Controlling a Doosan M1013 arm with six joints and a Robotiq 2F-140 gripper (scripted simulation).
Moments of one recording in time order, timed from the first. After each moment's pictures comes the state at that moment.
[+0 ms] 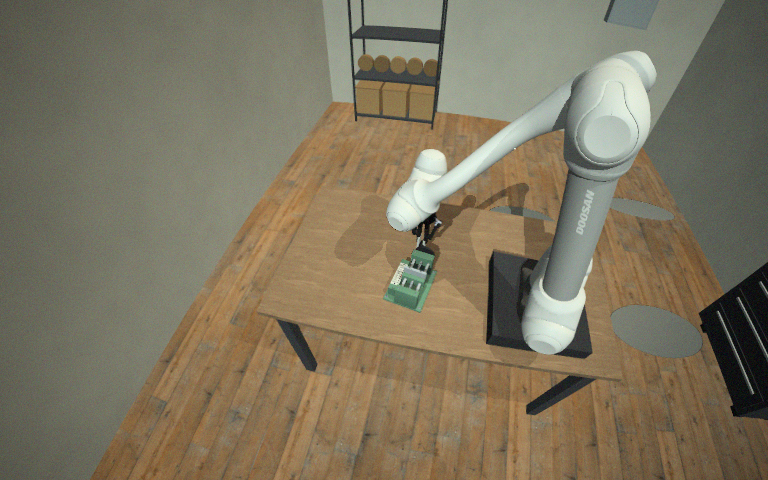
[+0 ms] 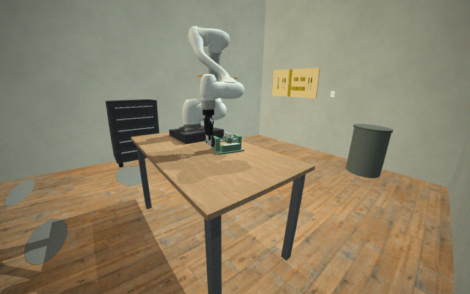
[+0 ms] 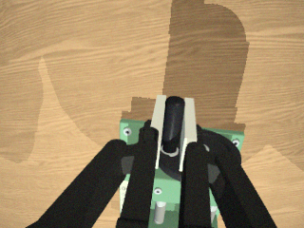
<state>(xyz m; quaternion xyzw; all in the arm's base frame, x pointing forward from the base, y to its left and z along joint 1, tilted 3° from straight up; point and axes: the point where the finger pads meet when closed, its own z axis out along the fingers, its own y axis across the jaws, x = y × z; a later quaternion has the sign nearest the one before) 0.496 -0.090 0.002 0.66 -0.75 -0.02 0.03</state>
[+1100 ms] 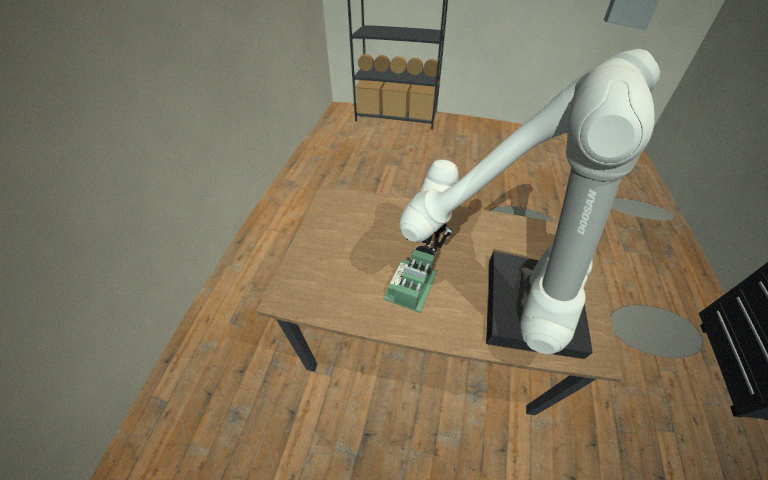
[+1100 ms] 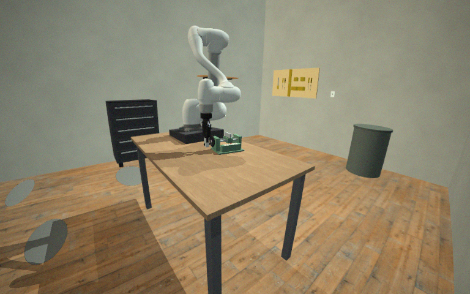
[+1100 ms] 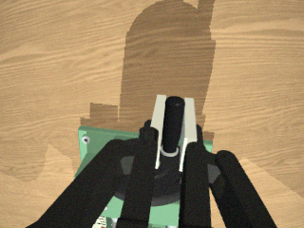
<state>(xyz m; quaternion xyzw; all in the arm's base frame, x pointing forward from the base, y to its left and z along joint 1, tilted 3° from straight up) 0.453 -0.086 -0.023 0.66 -0.75 -0.02 0.03</state>
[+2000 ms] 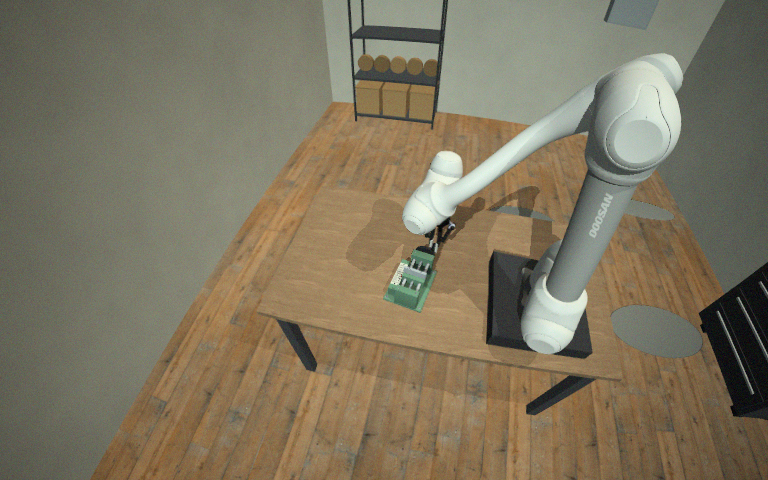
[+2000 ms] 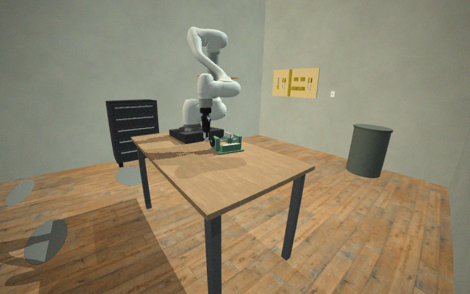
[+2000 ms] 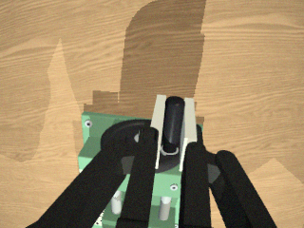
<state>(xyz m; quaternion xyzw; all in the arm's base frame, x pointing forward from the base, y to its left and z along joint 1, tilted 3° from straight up) 0.446 -0.084 0.012 0.66 -0.75 -0.02 0.03</state>
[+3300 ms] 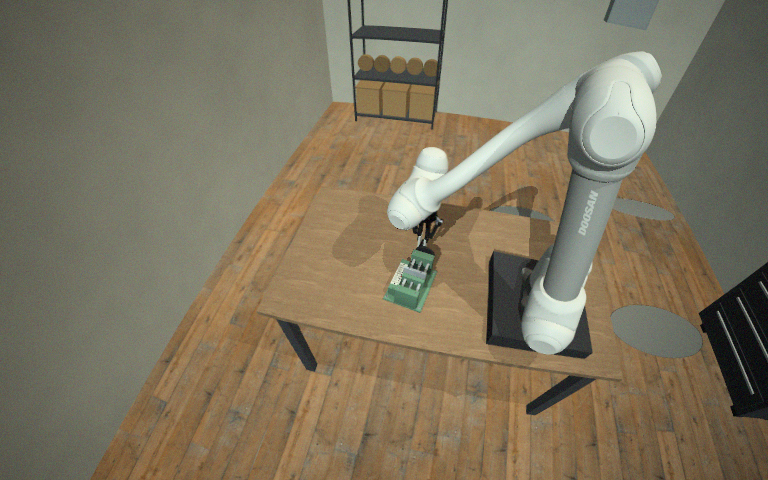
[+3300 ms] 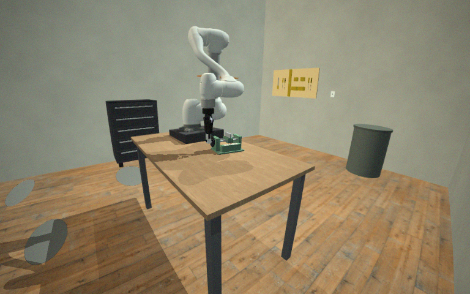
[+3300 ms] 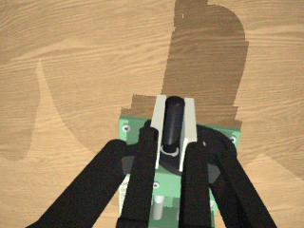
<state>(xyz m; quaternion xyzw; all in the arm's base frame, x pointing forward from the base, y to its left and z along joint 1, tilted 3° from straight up) 0.494 -0.090 0.010 0.66 -0.75 -0.02 0.03</state>
